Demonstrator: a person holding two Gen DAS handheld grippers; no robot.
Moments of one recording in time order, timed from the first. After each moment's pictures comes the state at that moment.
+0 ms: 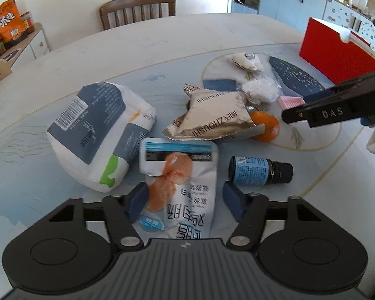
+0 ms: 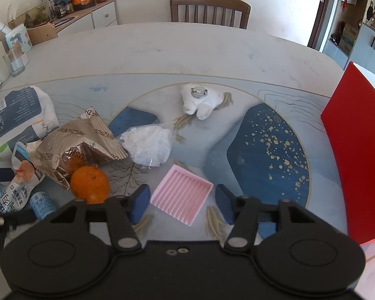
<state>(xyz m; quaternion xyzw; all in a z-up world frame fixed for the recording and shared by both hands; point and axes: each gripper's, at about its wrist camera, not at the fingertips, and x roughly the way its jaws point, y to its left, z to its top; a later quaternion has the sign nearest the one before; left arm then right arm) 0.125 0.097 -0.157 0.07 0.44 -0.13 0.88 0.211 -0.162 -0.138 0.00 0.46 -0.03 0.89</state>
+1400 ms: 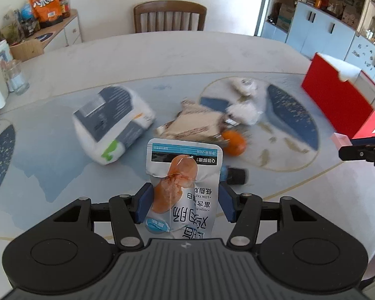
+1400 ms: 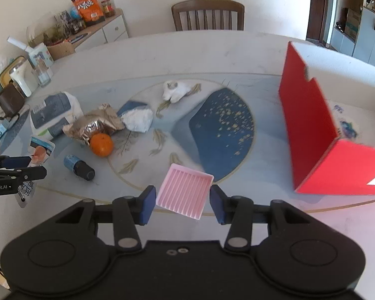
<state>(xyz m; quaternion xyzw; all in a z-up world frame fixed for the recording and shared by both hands) 0.076 0.070 -0.107 0.00 0.44 -0.07 0.90 0.109 -0.231 -0.078 0.06 0.45 0.02 0.89</state>
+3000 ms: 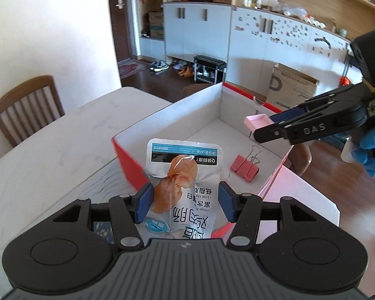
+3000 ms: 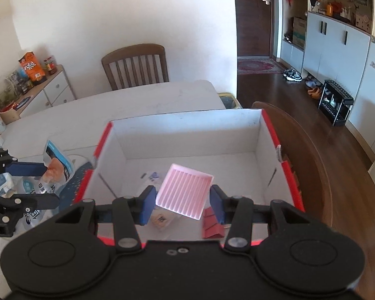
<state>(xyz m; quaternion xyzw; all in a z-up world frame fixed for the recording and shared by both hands) 0.179 -0.256 -0.030 0.14 0.36 -0.32 0.87 0.097 -0.490 -0.009 0.09 0.39 -0.08 0.91</state>
